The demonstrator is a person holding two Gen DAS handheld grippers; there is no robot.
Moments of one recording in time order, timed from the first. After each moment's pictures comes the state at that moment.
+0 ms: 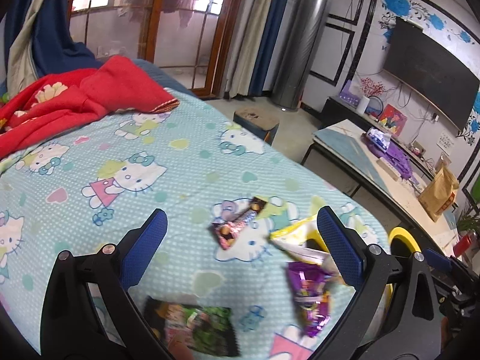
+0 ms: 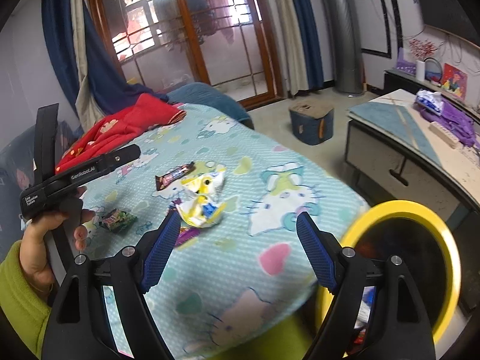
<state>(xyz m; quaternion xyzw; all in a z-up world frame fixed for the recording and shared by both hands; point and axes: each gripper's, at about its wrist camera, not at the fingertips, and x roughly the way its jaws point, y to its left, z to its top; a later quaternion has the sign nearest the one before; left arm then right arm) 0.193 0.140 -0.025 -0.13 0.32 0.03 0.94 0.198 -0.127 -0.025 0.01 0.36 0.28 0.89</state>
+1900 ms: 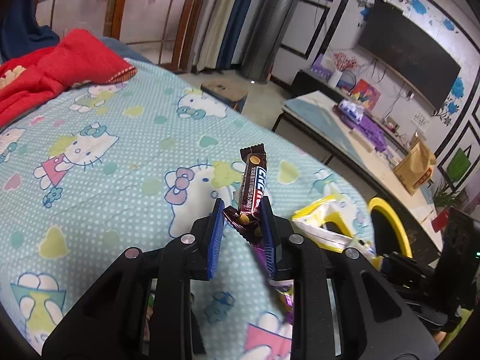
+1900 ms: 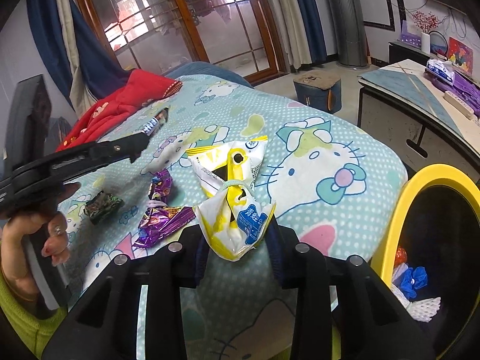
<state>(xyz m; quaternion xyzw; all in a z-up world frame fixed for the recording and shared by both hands) 0.199 0.110 -0.045 -0.14 0.36 -0.06 0.92 0.210 -0.115 -0.077 0.04 0.40 0.28 0.87</state>
